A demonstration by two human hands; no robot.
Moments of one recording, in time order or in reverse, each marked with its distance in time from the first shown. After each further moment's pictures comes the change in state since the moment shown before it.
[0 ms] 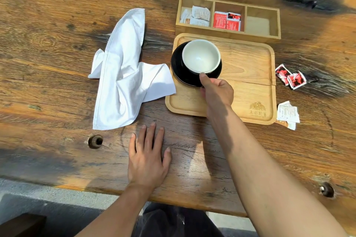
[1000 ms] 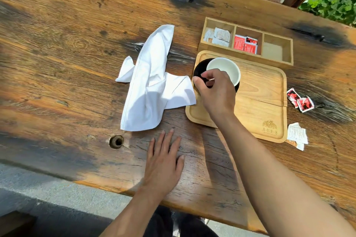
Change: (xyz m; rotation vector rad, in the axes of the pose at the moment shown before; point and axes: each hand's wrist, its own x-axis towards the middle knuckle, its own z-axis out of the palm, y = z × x) left_hand -0.001 -0.010 -0.019 -0.272 -0.069 0.024; right_hand -0.040 -0.025 0.046 -0.711 -0.120 -0.781
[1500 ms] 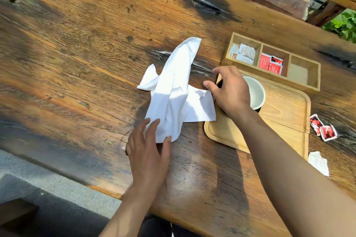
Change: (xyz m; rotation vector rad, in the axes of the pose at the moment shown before) left_hand 0.022 -0.030 -0.076 -0.351 0.548 -0.342; right_hand 0.057 -0.023 0.025 -0.289 -0.177 -0.260
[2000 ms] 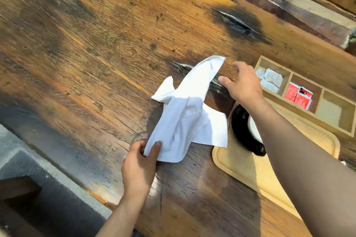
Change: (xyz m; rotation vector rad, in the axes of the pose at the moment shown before) left_hand 0.028 -0.016 0.004 -0.248 0.023 -0.662; right_hand 0.097 -0.011 0.014 0.035 -0.187 0.040
